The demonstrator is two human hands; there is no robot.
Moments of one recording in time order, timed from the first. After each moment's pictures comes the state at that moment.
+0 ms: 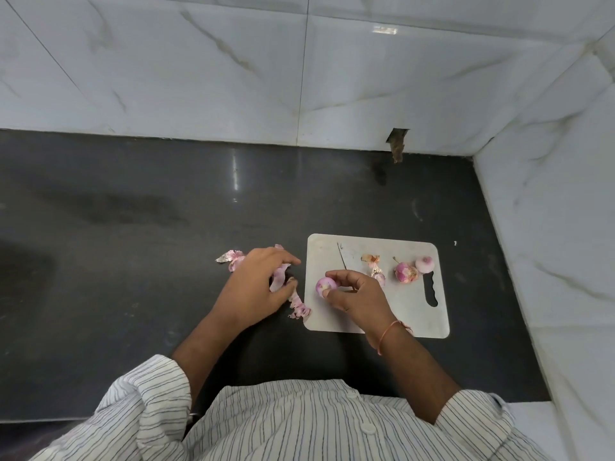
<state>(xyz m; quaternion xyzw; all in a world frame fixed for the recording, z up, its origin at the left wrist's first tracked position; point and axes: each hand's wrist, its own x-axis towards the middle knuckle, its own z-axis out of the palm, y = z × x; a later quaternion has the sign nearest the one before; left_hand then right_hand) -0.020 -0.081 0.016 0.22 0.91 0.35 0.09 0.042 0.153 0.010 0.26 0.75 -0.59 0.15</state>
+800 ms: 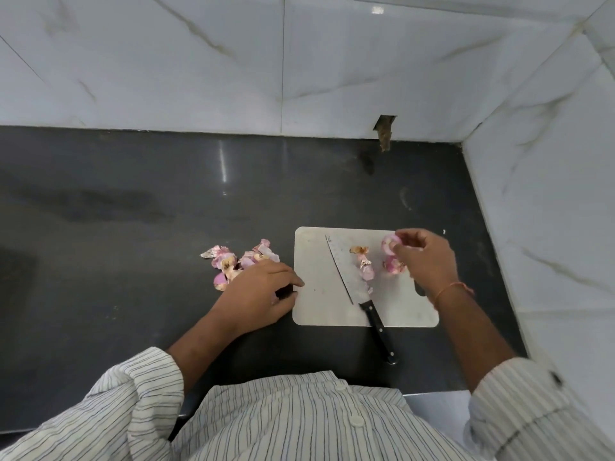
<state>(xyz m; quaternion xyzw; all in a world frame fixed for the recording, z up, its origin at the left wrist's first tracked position) -0.016 -0.064 -0.001 0.34 0.88 0.29 0.13 0.015 0.278 0.039 0.32 0.83 -0.45 0.00</state>
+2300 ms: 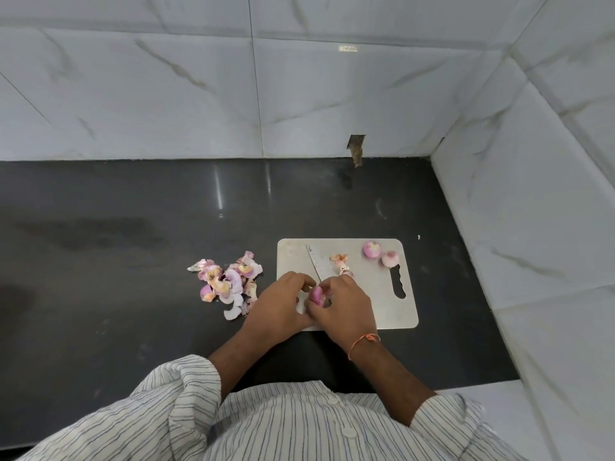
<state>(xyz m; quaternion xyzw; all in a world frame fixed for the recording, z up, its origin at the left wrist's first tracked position) 0.021 0.011 -0.012 0.22 0.89 0.36 0.19 0.073 0.173 0.019 0.16 0.94 -0.29 0.07</state>
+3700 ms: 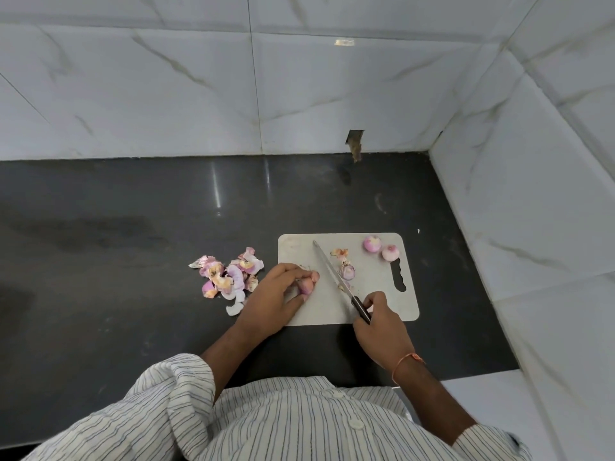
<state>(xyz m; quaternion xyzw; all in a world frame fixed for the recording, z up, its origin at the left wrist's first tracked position) 0.013 -0.013 -0.034 0.26 0.85 0.43 0.13 0.130 0.214 0.021 0.28 0.87 -0.36 0.16</state>
